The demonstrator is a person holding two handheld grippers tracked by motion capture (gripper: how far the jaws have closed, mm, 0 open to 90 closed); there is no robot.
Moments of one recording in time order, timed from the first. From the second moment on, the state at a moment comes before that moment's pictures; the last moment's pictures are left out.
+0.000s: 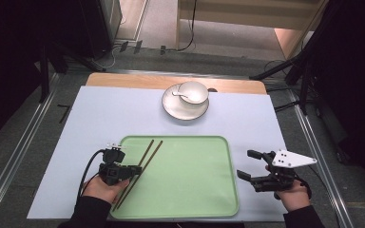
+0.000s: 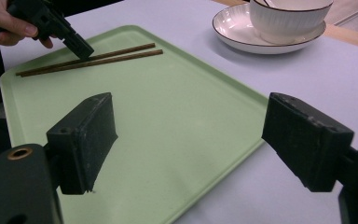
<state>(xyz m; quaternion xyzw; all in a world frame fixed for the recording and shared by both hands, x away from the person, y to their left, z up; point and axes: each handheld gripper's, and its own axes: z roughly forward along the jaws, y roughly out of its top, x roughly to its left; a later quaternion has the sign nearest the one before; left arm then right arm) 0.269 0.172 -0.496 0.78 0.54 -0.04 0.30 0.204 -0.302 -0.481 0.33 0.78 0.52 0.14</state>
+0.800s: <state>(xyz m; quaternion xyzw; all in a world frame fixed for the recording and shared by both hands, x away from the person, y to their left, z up) 0.280 0.217 -0.470 0.83 0.40 0.01 0.40 0.203 -0.301 -0.481 0.32 0.78 0.52 0.13</state>
